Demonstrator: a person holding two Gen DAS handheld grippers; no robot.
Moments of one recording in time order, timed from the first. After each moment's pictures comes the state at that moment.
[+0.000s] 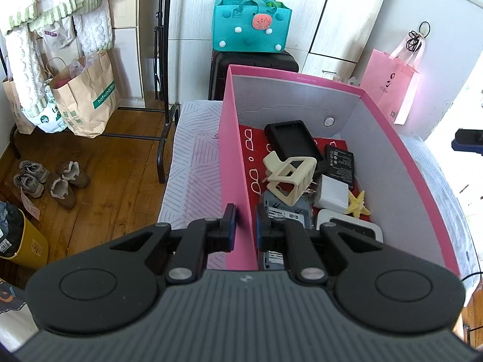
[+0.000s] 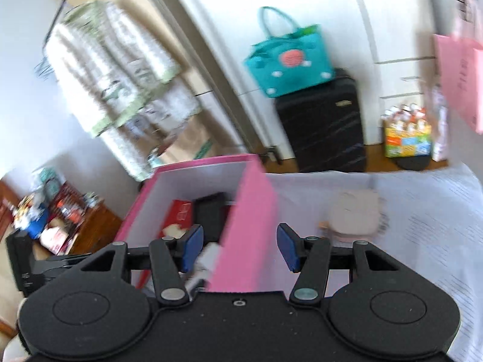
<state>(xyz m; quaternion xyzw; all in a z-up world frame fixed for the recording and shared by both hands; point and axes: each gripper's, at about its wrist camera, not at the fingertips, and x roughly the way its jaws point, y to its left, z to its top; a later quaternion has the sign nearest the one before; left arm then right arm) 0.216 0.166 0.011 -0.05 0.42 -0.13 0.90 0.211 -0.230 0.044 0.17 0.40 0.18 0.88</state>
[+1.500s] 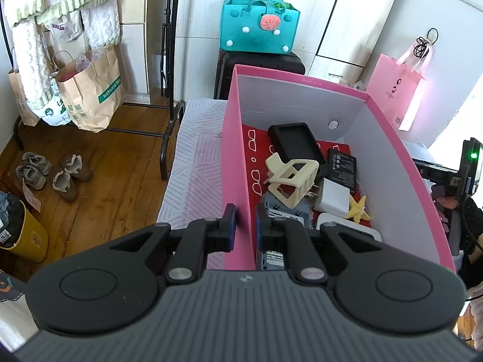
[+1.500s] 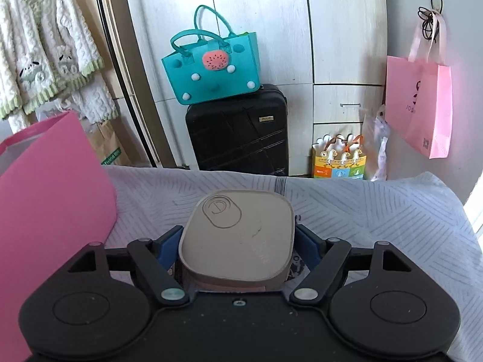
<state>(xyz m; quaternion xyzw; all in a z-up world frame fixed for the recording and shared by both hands) 0.215 0.168 0.011 -0.06 0.42 -0.12 0.90 0.285 -0.242 -0.091 0.05 0.35 0.05 0.93</state>
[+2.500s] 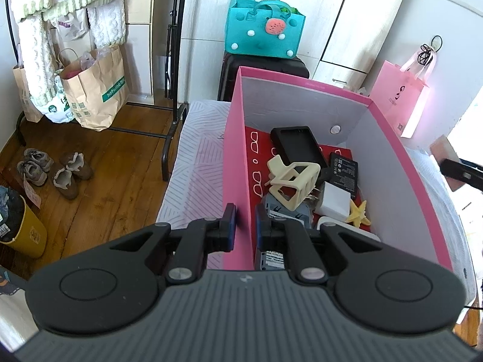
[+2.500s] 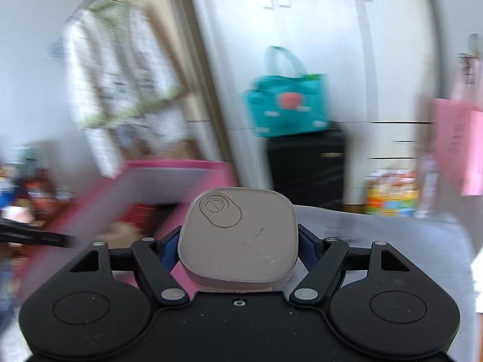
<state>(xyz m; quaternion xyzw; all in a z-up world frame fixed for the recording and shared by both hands) 0.214 0.167 0.011 -0.07 0.42 -0.10 0.90 0.194 -0.211 0.020 0.08 0.28 0.24 0.93</state>
